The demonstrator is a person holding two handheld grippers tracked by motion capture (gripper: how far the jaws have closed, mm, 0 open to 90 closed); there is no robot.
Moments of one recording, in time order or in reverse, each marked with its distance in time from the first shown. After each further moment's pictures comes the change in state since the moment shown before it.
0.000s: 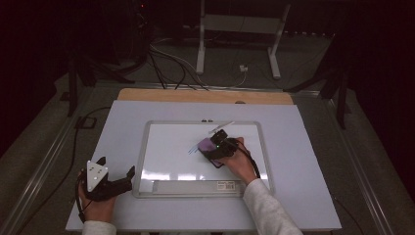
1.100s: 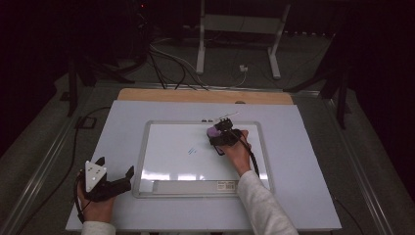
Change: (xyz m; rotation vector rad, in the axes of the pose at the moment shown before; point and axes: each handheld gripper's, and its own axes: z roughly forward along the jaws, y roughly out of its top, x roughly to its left) left arm 0.002 -0.001 -0.001 -0.001 -0.002 -0.009; right arm -0.040 0.016 0.008 -0.044 -0.237 0.245
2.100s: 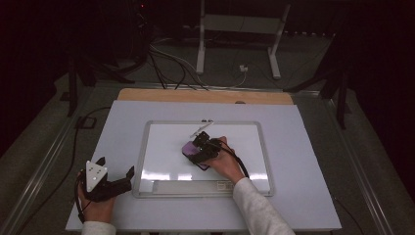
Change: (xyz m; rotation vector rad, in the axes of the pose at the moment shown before) left arm -0.001 0.000 -0.001 0.003 0.003 0.005; right arm 0.072 -0.008 -0.006 0.065 0.246 -0.327
